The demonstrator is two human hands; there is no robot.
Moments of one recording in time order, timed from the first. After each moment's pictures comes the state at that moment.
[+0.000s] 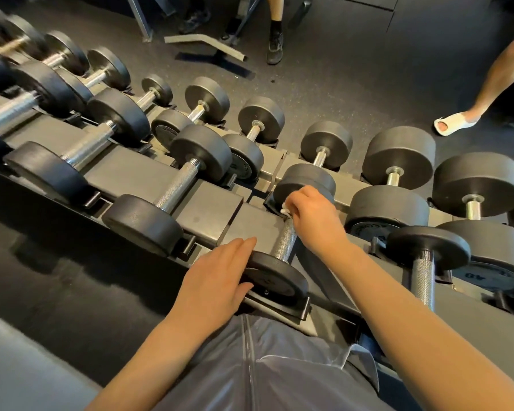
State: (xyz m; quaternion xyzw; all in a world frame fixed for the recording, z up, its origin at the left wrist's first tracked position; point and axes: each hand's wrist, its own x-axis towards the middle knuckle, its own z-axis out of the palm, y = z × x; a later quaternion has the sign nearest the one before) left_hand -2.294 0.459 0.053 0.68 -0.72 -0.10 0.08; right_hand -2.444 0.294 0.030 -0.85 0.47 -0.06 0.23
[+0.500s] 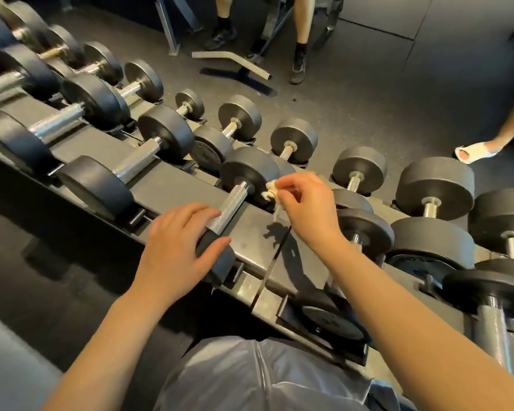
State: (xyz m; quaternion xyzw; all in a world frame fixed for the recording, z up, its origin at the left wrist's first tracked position) left_hand -2.151 0.440 0.080 0.76 -0.62 -0.09 0.18; right_hand -2.320 0.287 0.061 -0.76 0.48 -0.27 0.34
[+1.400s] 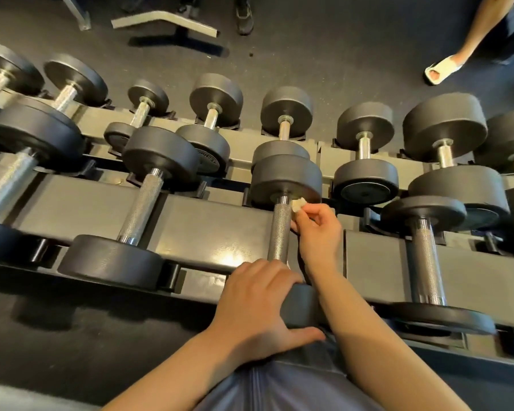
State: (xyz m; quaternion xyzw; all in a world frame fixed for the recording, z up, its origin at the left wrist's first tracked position) left_hand -2.086 0.405 0.051 0.55 -0.79 -0.23 0.15; right_hand -2.203 0.318 -0.010 -0.34 0.70 -0.41 0.47
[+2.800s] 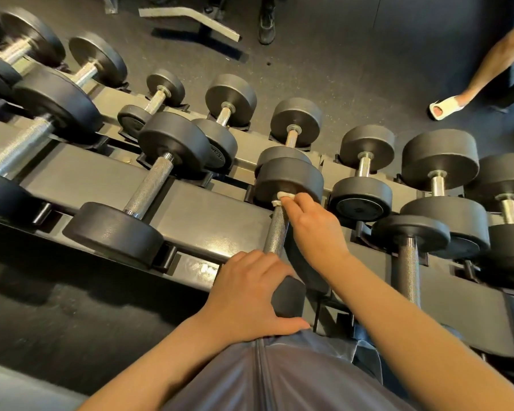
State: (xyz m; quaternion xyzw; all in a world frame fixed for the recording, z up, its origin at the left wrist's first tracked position) left_hand -2.090 0.408 0.049 0.55 -0.78 -0.22 0.20; right_hand -2.224 0.297 0.025 -0.88 0.46 0.00 0.05
